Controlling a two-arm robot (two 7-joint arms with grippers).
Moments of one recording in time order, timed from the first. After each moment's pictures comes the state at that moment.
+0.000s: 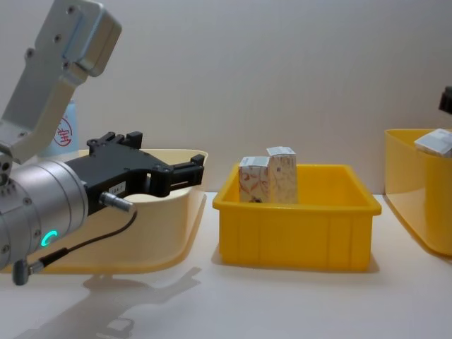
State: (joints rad) left arm -0.24 0.38 0.45 -1.63 -0.20 0.01 -0.01; right arm 0.19 0.01 0.00 -1.56 0.01 -0.03 -0.04
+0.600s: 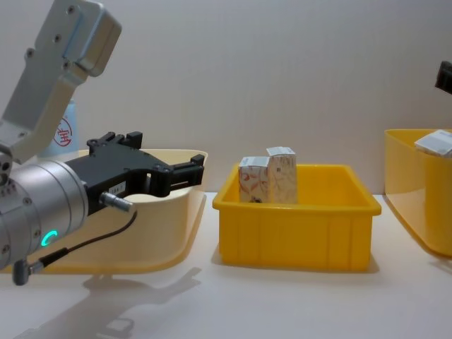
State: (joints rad) left arm -0.24 0.38 0.45 -1.63 -0.20 0.01 -0.01; right arm 0.16 0.03 0.00 -1.61 0.07 -0.10 0.05
